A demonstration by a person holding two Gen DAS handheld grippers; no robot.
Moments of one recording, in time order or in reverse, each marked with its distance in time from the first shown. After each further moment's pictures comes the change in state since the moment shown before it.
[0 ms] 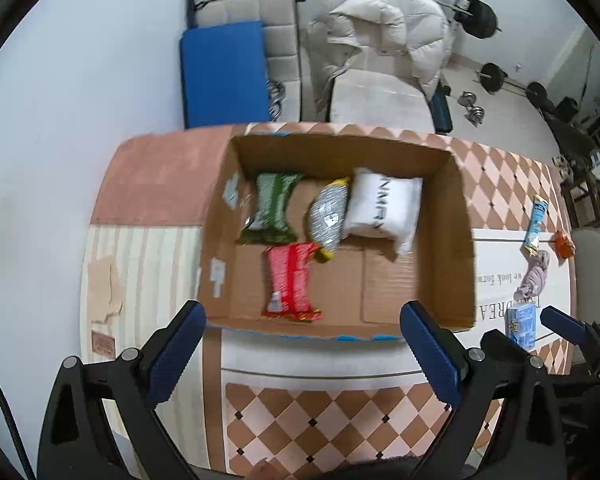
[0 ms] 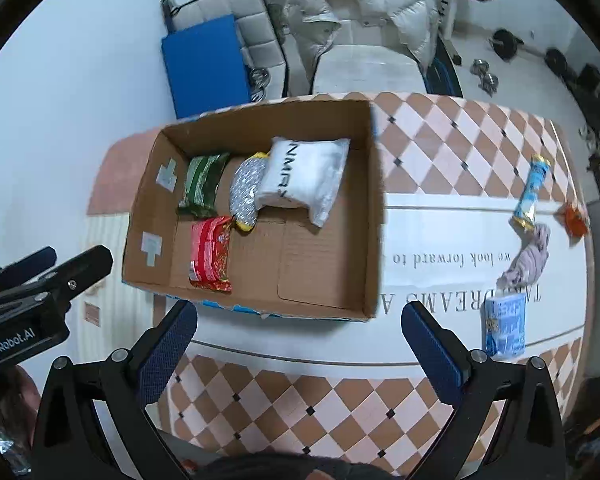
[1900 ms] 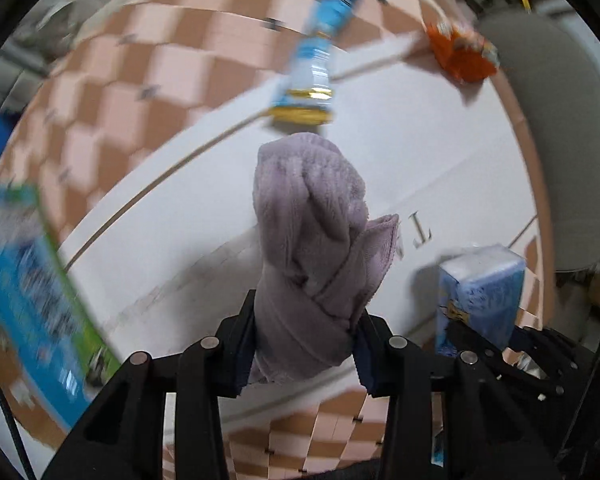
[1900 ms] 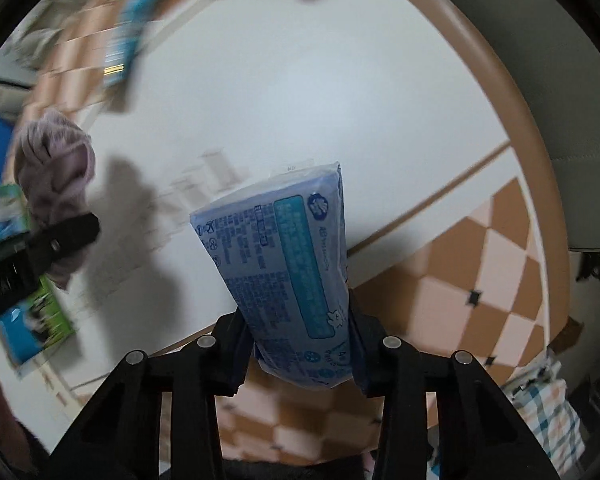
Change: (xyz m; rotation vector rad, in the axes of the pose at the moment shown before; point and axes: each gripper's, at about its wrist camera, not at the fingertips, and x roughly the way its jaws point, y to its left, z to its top) left arm 0.165 -0.415 -0.015 0.504 0.421 -0.201; right arm 0.087 -0.404 -0.107 0.578 0.296 -0.095
